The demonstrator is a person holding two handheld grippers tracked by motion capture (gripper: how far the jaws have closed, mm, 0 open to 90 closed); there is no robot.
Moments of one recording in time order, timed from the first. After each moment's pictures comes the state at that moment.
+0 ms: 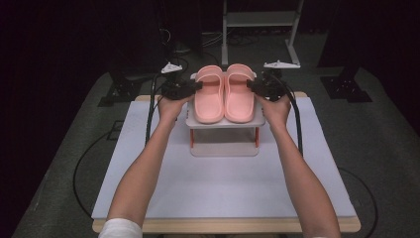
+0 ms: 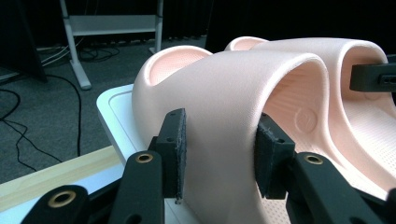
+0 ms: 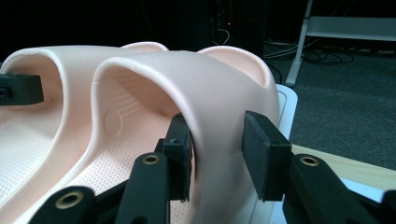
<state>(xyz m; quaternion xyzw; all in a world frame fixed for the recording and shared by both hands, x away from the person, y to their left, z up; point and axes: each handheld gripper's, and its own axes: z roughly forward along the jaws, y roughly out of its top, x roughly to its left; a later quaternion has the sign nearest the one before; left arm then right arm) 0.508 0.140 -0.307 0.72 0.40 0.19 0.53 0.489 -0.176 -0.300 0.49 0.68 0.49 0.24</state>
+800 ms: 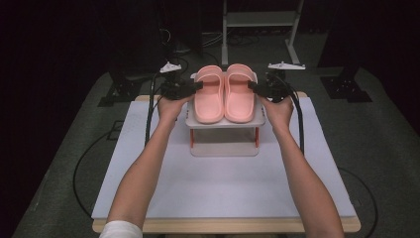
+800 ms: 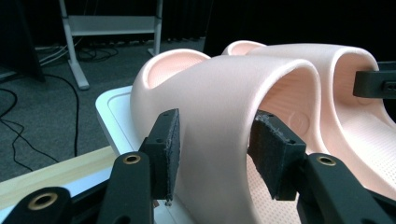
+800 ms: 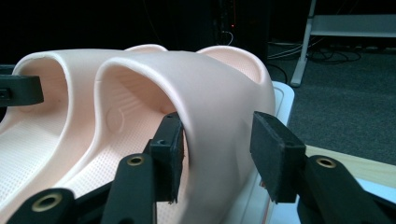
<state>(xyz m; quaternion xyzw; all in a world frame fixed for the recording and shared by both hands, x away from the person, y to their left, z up) 0.505 0.140 -0.305 0.72 0.41 0.18 0.54 0.484 -0.186 -0.302 0.49 0.68 0.50 0.22</state>
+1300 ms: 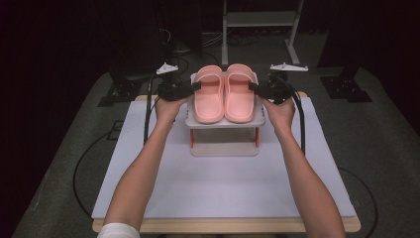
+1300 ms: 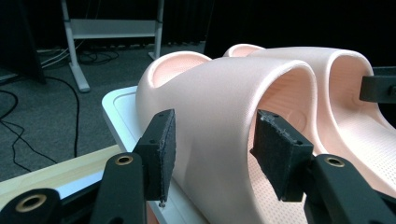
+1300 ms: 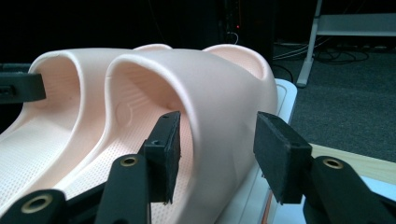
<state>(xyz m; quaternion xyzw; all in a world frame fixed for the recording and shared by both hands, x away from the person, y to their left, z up) 0.499 0.148 -0.303 0.71 0.41 0.19 0.54 0.478 -0.189 -0.301 0.48 0.68 0.51 0.22</state>
